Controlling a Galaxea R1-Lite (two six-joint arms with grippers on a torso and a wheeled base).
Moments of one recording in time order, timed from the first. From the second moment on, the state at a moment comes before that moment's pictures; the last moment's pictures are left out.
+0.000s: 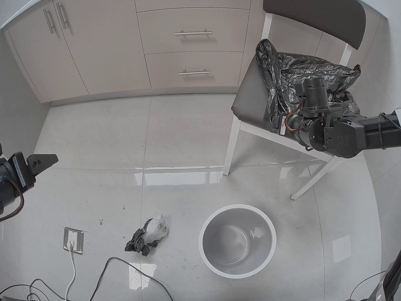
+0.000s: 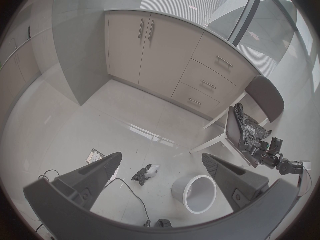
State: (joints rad) left arm -0.26 1.03 -0.80 0.20 0.19 -0.53; right arm 0.43 1.98 -1.39 -0.20 -0.57 0.28
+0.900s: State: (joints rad) left arm -0.26 1.02 -0.77 0.15 0.19 -0.53; right arm 0.37 1.96 -1.41 -0.19 -0.53 0.36
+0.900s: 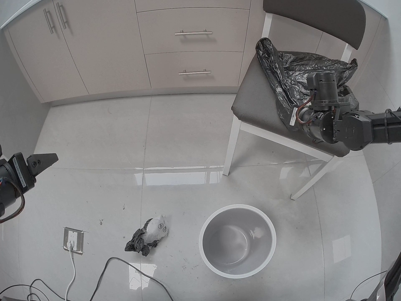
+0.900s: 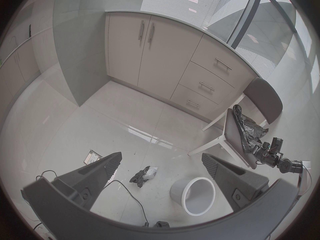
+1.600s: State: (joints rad) left arm -0.26 1.02 -0.70 -0.02 -0.13 -0.55; right arm 0.10 1.85 -1.40 -0.12 0.36 1.07
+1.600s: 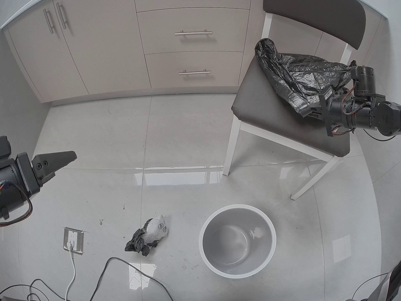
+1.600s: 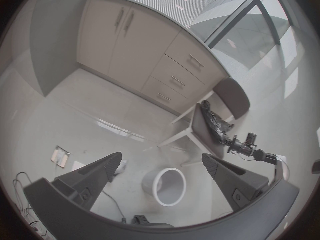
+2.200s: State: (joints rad) left arm -0.24 1.31 -0.65 -0.49 -0.35 -0.70; right arm 0.13 1.68 -1.28 -0.20 0.59 1.03
